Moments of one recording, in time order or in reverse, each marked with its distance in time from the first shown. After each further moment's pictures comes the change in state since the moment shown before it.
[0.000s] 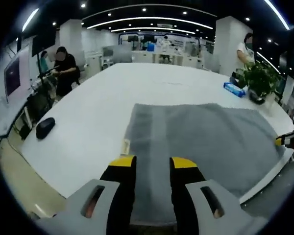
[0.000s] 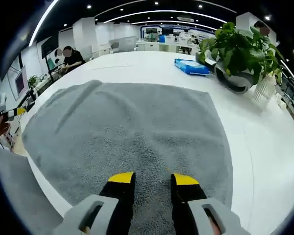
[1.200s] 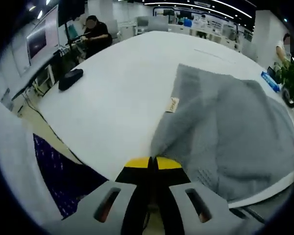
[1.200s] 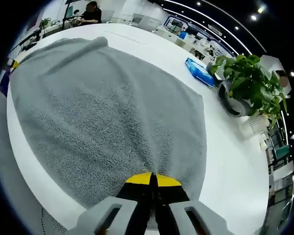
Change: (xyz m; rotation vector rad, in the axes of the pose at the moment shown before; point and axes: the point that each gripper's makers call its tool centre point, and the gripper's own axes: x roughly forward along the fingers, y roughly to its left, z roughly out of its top) left arm -0.006 0.062 -0.077 -0.200 0.230 0.271; right arm -0.005 -0.031 -0.016 -0.348 0.116 -0.217
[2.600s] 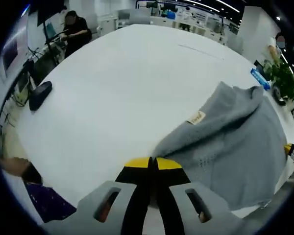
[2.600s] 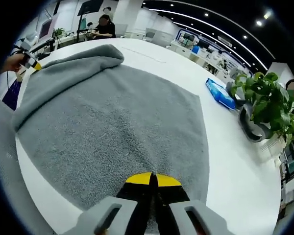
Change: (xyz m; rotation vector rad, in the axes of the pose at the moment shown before) left arm 0.037 -0.025 0.044 0.082 0.068 -0.125; right arm 0.018 0.040 0.063 -0.066 -0.141 0.119
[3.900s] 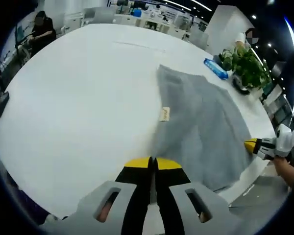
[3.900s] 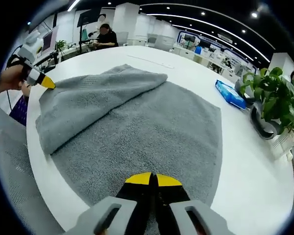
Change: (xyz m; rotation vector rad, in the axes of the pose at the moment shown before) left arm -0.011 -0.162 -0.009 0.083 0.017 -0.296; right arm -0.002 0.044 0.021 0.077 -0.064 0.120
